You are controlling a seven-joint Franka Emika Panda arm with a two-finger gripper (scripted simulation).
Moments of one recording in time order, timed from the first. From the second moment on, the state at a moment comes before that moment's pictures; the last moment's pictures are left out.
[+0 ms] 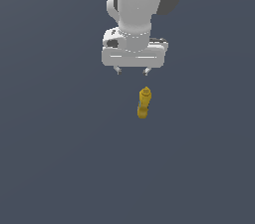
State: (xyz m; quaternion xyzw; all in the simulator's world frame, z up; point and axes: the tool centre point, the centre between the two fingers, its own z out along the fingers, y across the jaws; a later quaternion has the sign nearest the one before) arm -0.061 0.017 0.291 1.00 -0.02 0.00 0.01
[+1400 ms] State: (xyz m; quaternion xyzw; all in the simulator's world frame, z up) arm -0.073 0.081 0.209 1.00 -0.09 0.00 0.00
